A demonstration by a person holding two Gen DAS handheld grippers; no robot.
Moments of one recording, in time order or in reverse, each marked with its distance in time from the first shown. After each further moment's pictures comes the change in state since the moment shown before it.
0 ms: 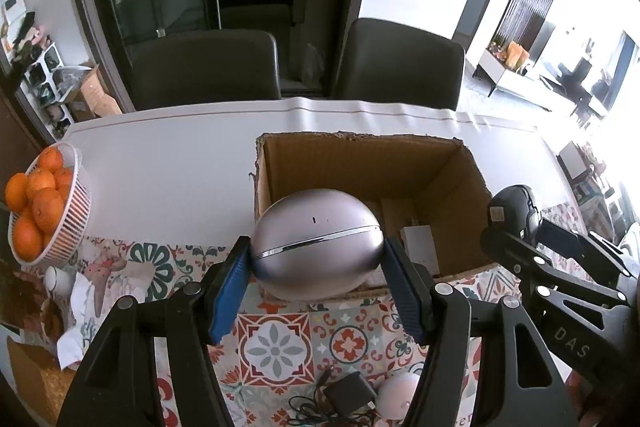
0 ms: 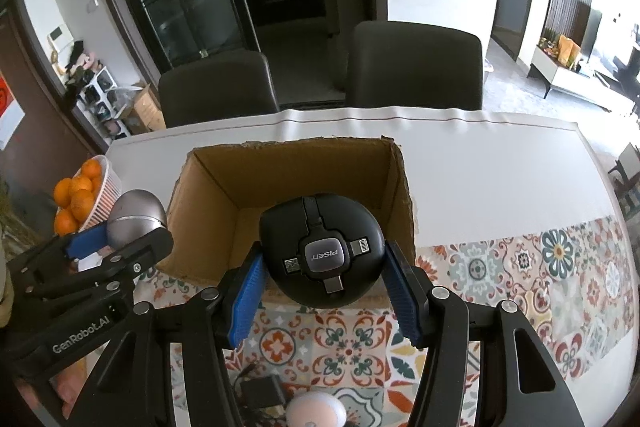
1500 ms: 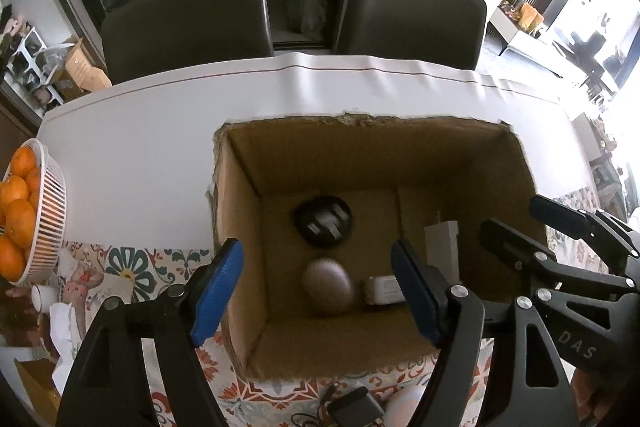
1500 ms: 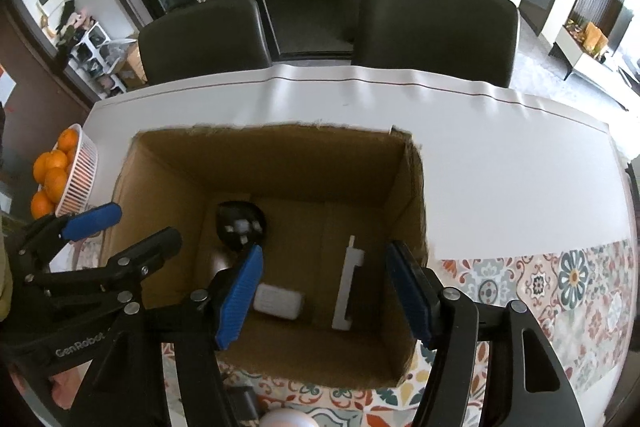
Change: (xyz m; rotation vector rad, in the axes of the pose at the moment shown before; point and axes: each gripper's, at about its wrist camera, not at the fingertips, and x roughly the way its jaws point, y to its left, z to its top) left arm 0.076 -0.002 0.031 0.011 0.192 0.010; right arm 0.081 -0.017 0.035 -0.050 0.199 0.014
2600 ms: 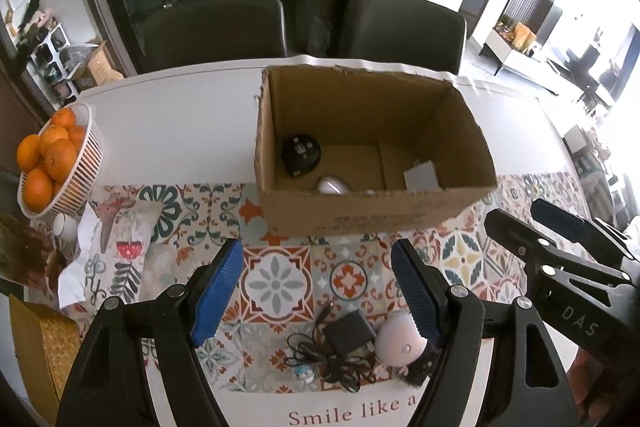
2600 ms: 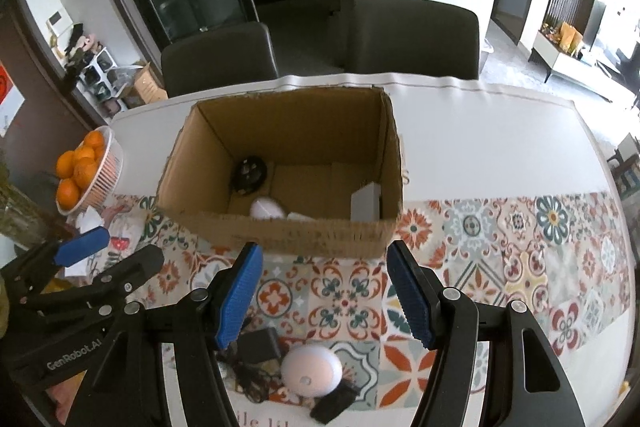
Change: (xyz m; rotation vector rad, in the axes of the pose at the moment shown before) left arm -0.085 -0.001 -0.110 -0.022 -0.103 0.010; right arm -0.083 0.016 -0.099 0.053 -0.123 -0.008
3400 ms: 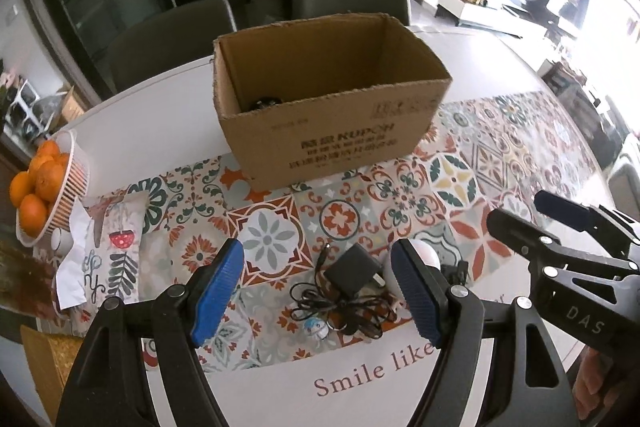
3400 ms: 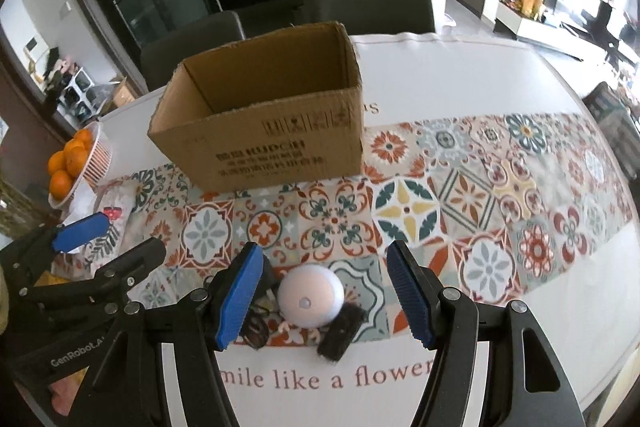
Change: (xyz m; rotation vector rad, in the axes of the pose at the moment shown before) left arm -0.008 -0.017 -0.074 0.247 -0.006 -0.033; right arm -0.021 -0.003 -0.105 0.141 -0.011 -0.058
